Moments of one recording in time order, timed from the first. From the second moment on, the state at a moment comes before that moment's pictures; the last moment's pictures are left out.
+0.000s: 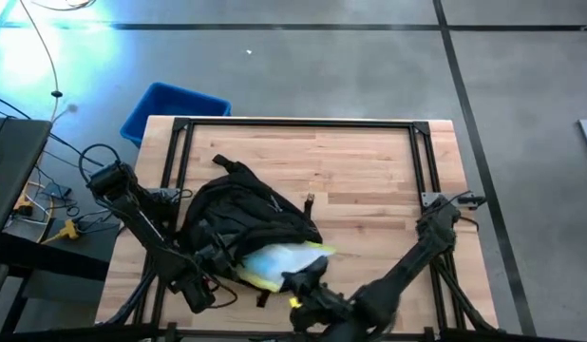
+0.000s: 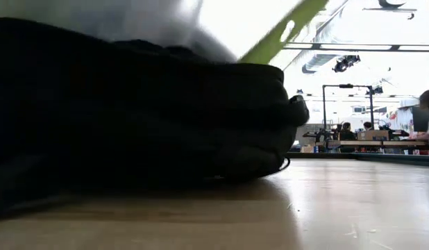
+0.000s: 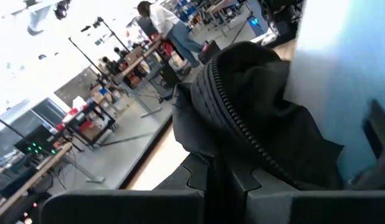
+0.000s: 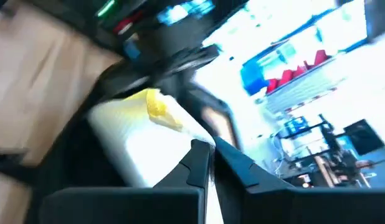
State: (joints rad) left arm -0.92 1.63 0.92 -0.79 -1.44 -0.88; right arm 0.74 2.25 2.36 -0.93 1.17 -0.05
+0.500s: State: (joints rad) left arm -0.92 1.63 0.92 -1.00 -1.21 -1.08; right arm 0.67 2.02 2.36 -0.77 1.58 -0.43
